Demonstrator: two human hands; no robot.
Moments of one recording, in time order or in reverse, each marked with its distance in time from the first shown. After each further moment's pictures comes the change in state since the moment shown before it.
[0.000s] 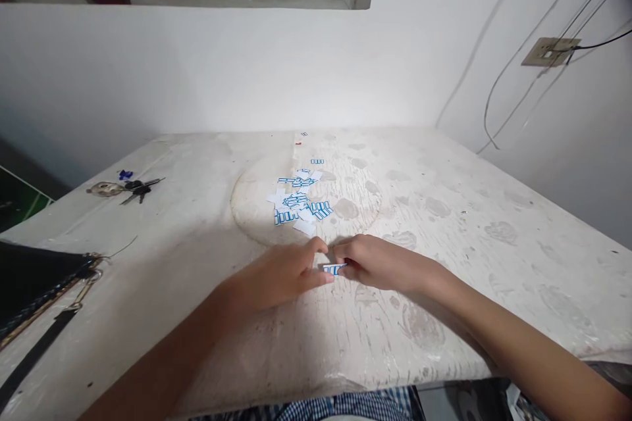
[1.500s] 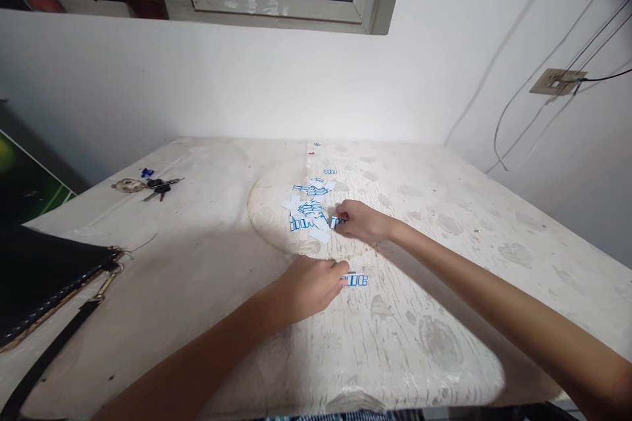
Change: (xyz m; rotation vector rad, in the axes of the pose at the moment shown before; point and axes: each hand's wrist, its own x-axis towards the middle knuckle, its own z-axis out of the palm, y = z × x) left_hand 0.004 -0.010 0.031 0.519 0.193 0.249; right_hand 0.080 0.037 -0.023 -0.083 0.145 0.255
